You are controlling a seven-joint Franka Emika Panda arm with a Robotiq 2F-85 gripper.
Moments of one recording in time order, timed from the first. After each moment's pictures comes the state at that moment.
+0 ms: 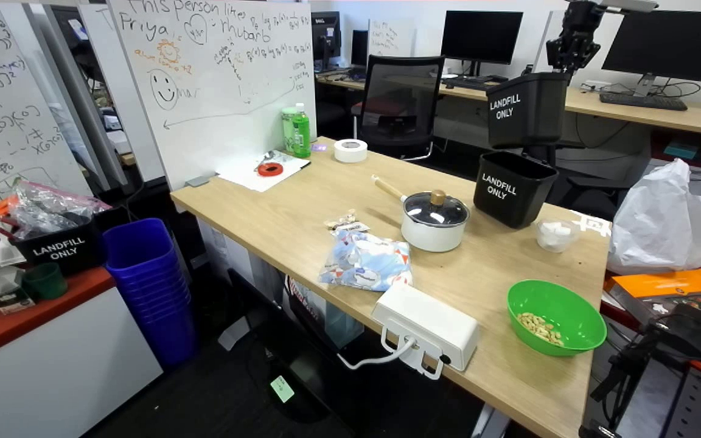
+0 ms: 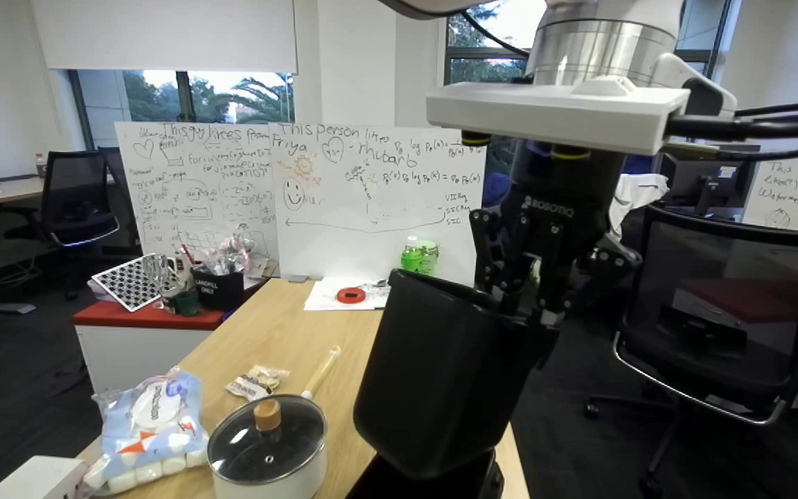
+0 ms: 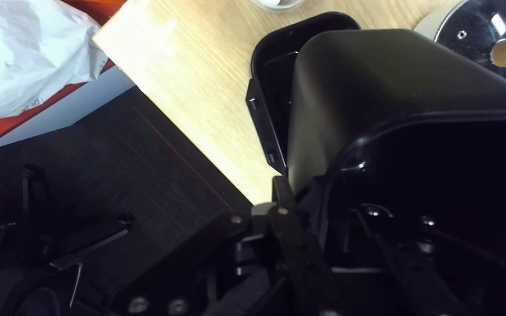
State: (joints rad) arm -0.65 1.05 -0.04 -0.36 0.09 1.31 -0.18
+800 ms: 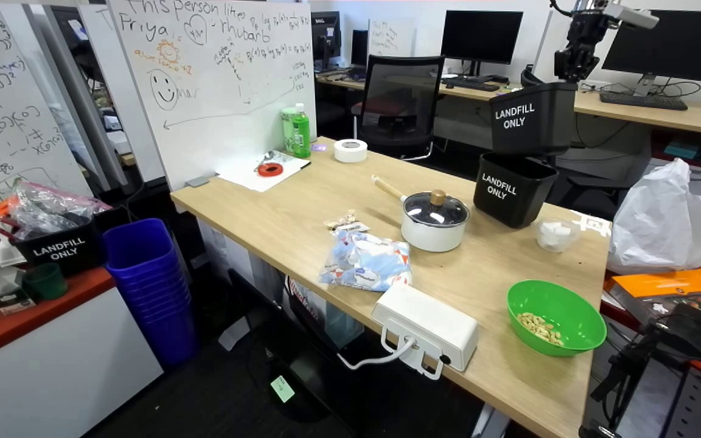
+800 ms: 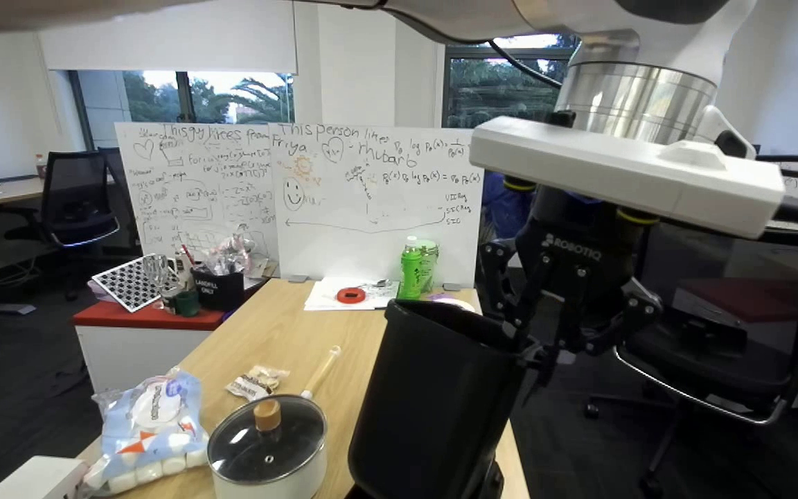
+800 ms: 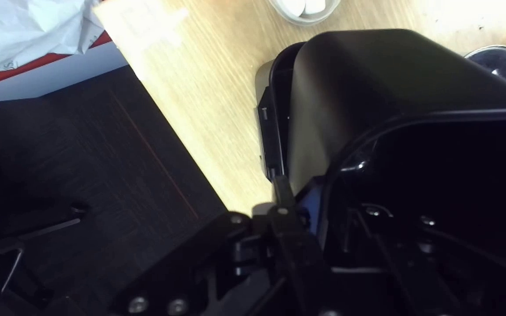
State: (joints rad) arm -0.70 1.08 -0.01 -0.37 0.10 1.31 -0.40
